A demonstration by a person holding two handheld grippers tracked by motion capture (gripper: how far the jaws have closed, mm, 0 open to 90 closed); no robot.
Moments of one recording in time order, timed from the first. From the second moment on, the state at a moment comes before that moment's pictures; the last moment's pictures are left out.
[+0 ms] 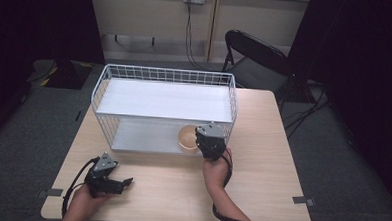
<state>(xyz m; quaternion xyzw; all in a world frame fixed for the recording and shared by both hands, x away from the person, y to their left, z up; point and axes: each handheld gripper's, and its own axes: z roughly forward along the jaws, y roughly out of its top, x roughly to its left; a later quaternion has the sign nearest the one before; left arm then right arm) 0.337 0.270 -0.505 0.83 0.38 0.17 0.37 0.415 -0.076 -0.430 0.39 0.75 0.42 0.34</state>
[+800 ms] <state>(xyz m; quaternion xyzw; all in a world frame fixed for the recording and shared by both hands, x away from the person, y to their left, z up) 0.337 0.270 -0.505 0.83 0.38 0.17 0.37 0.421 -0.074 -0.434 0.40 0.74 0.41 0.35</state>
